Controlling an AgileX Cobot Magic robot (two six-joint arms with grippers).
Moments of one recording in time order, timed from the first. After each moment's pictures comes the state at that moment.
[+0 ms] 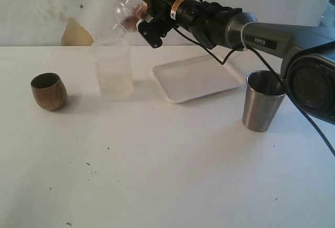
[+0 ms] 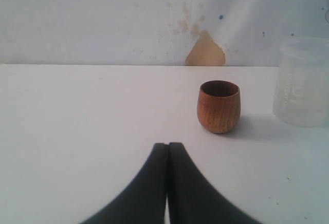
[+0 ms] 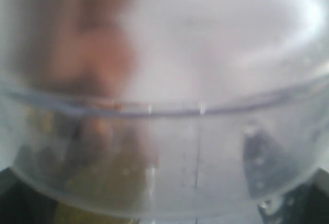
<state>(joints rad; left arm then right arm) 0.03 0.00 0.00 0.19 0.24 -0.18 0.31 2.36 -1.99 -0.55 -0.40 -1.59</state>
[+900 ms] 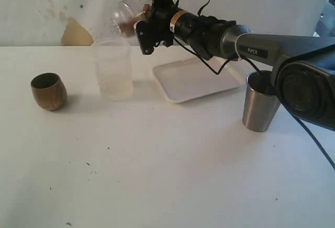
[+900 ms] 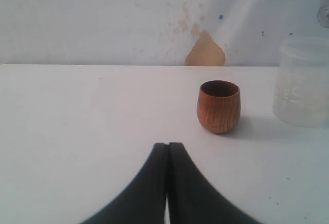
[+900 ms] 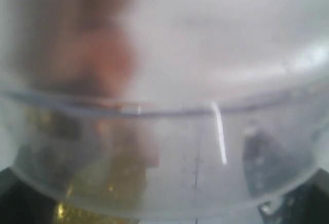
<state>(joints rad) 0.03 0.00 0.00 0.19 0.24 -0.18 0.31 2.42 -1.99 -0.52 -0.40 -1.23</state>
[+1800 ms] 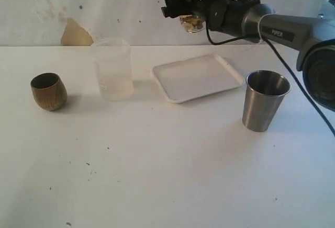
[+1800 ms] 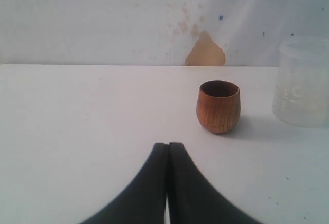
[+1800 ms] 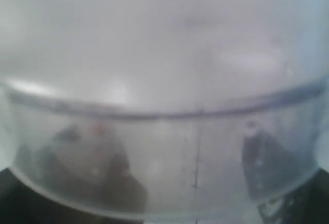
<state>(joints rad) 0.03 0.00 0.00 0.19 0.24 -0.18 0.24 2.33 -1.99 0.39 -0.16 -0.61</state>
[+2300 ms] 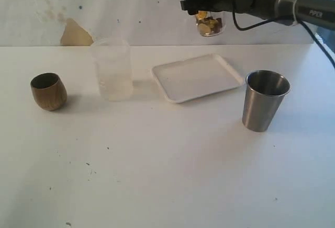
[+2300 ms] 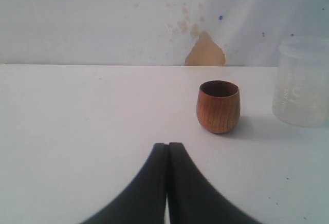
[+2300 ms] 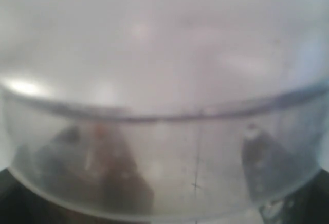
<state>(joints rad) 0.03 0.00 0.00 0.19 0.24 -0.18 0.16 2.20 -1.88 0.39 0.07 -0.50</state>
